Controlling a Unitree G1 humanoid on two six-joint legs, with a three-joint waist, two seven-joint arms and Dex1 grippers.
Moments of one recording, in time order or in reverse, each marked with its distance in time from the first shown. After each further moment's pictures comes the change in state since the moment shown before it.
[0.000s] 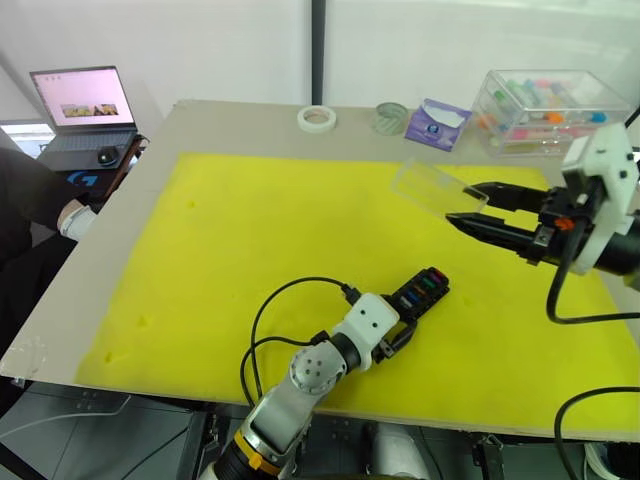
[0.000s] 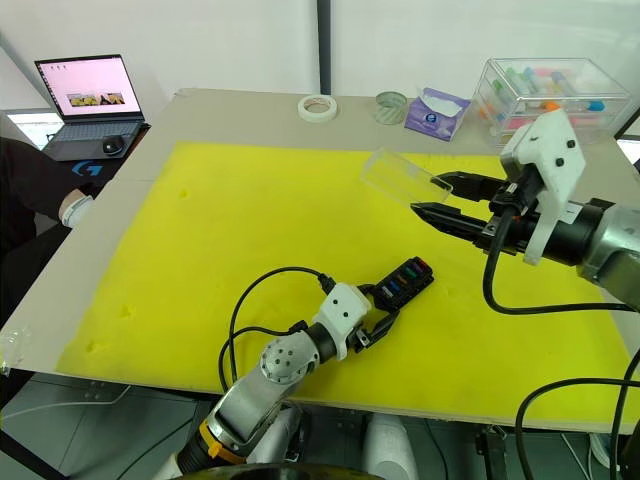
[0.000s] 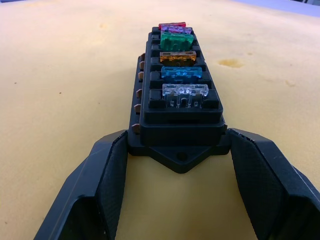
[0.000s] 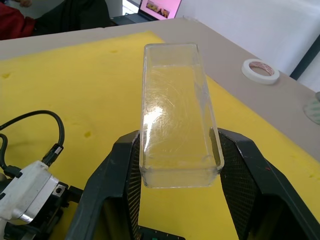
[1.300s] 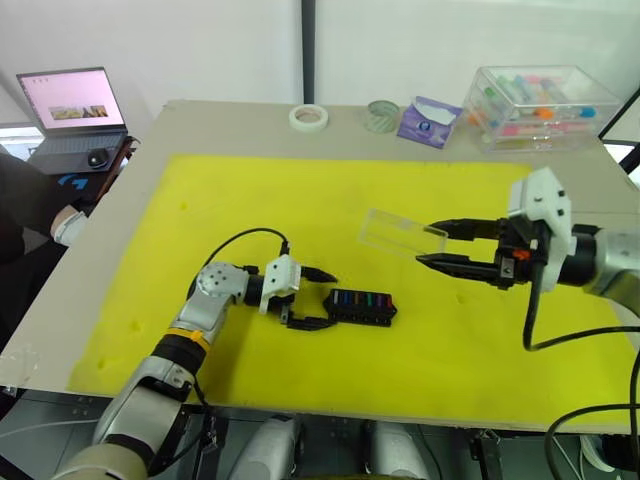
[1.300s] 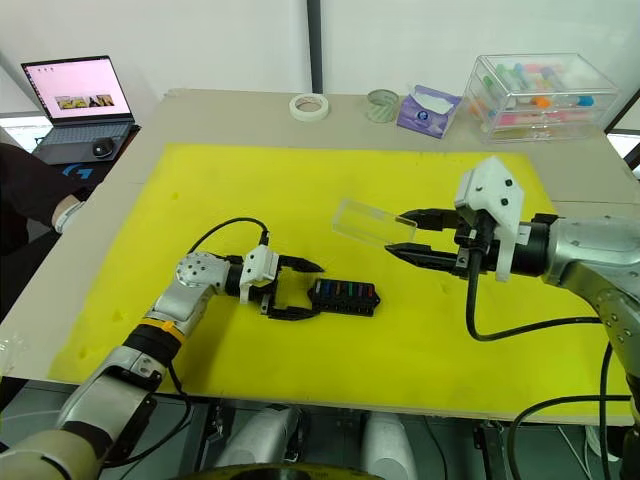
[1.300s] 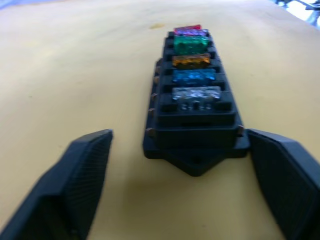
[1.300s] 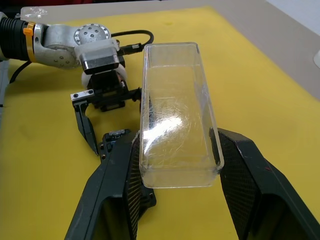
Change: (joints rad) left arm -0.468 0.367 0.318 0.694 -0.305 -0.604 -1.012; right arm 0.043 -0.004 0.229 0.088 -0.188 -0.240 0.281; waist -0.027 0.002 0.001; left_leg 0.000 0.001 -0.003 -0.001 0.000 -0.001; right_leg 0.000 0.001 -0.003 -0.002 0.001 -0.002
